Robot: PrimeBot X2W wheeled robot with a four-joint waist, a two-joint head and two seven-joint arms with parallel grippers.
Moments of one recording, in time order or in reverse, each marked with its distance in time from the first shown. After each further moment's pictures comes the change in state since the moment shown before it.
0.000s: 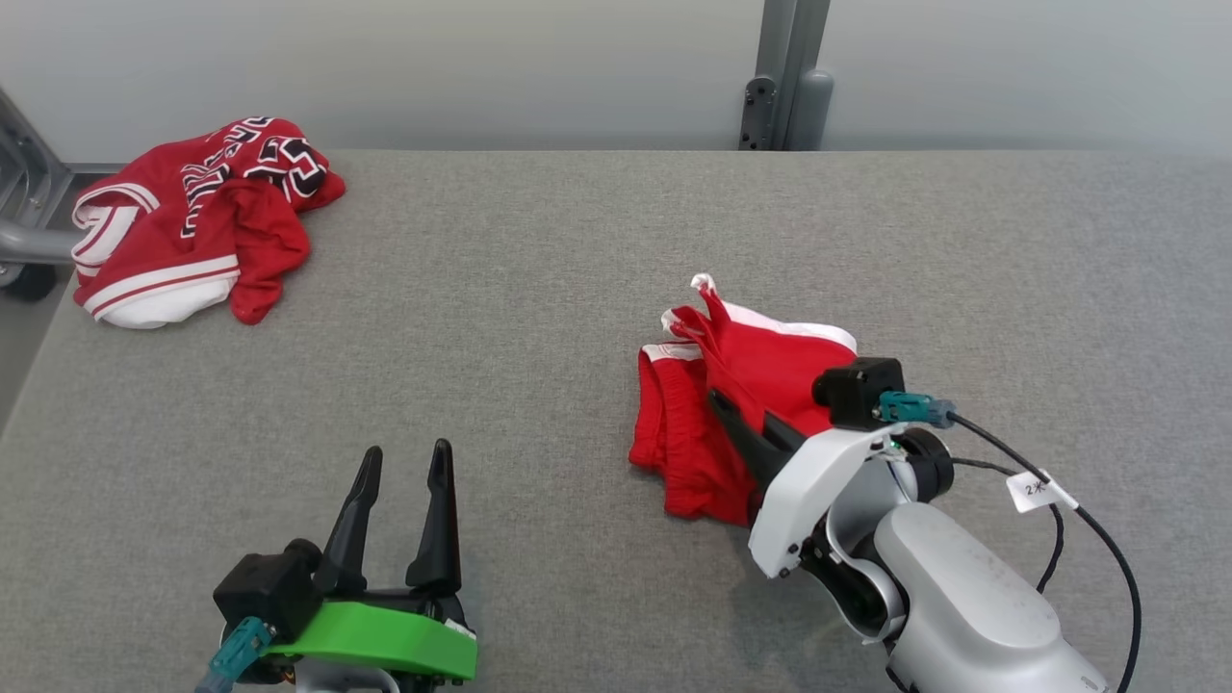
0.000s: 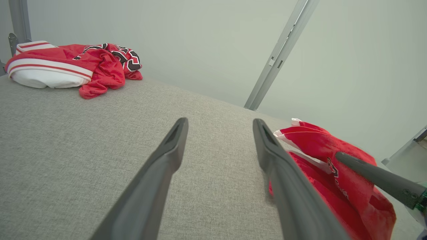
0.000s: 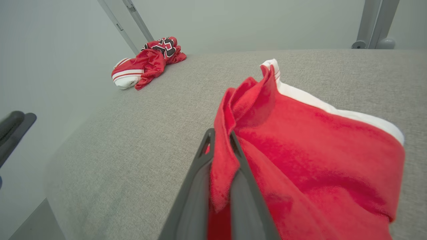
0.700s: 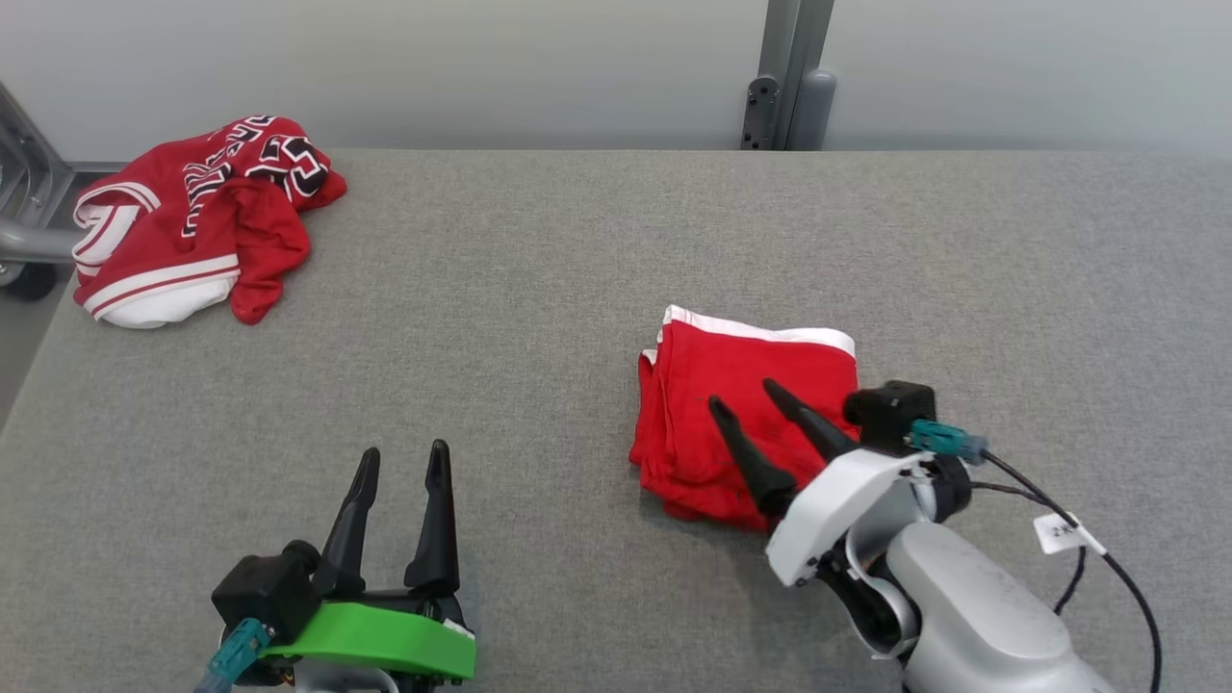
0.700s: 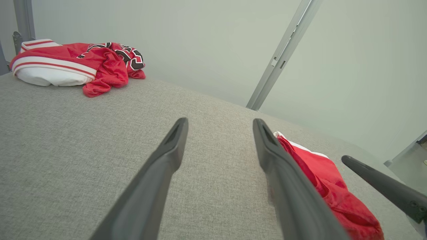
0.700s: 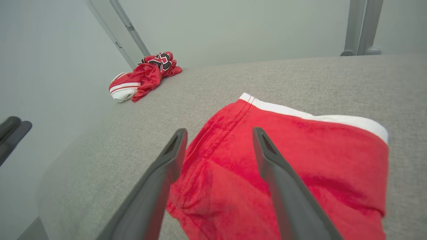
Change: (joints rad) left arm 0.000 -0.004 0.005 0.007 -0.002 0.001 -0.004; right arm 0.011 -0.006 0.032 0.062 0.030 0.000 -0.160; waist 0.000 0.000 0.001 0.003
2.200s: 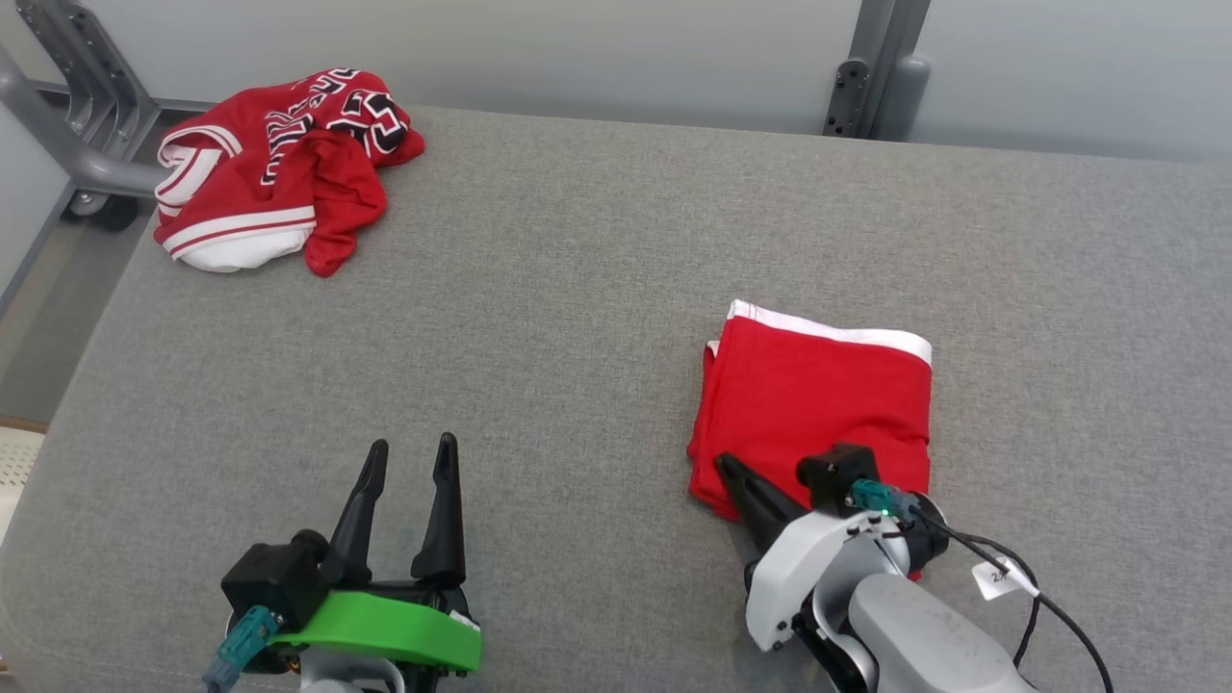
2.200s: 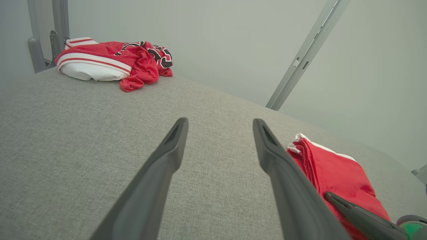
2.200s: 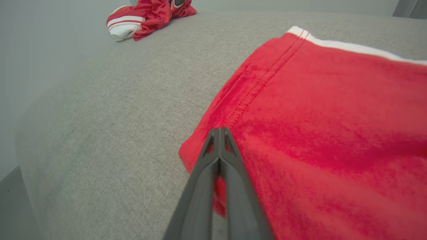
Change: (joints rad) left arm -0.026 -0.004 -0.004 0.031 0.009 -0.014 -0.002; right arm -0.003 0.071 0.017 0.225 -0.175 0.000 -0.087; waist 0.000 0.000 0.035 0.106
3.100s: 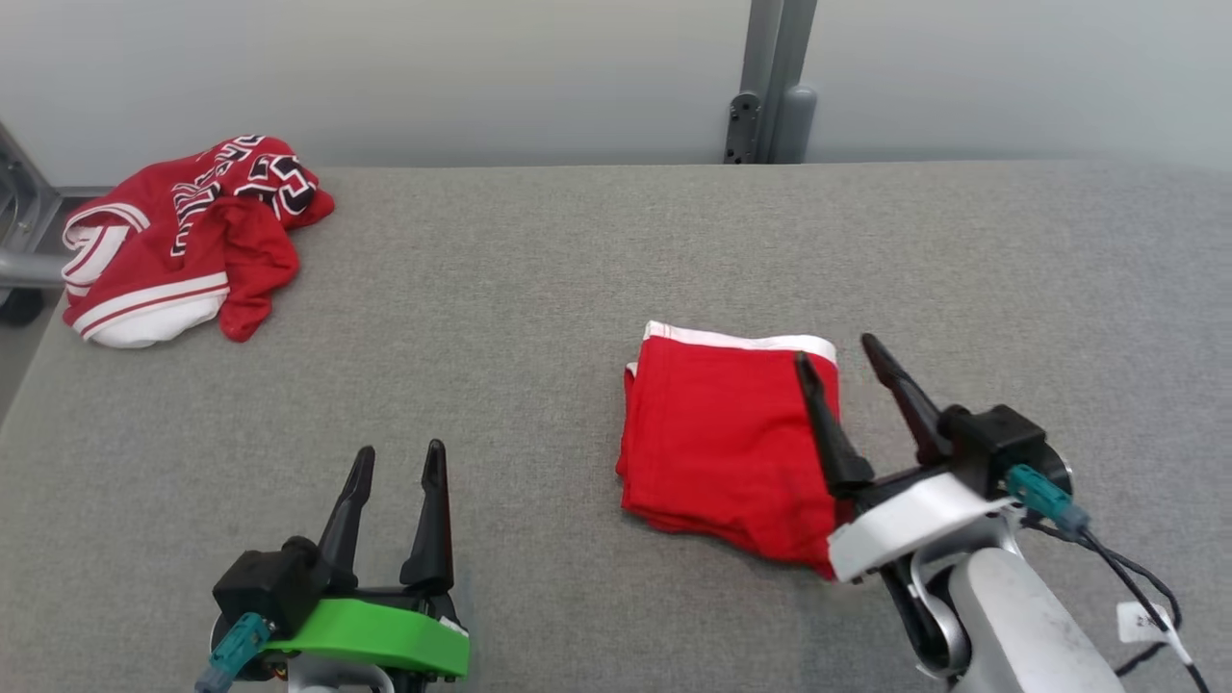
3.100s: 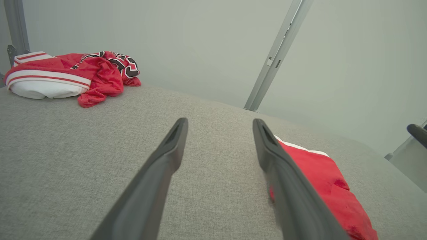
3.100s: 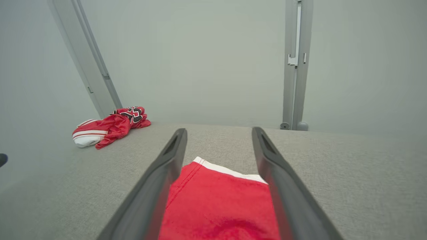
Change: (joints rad) left arm 0.014 0.000 0.026 0.000 0.040 -0.006 0.000; right arm 0.192 -0.004 -0.349 -0.484 -0.213 0.000 -0.005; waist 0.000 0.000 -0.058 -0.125
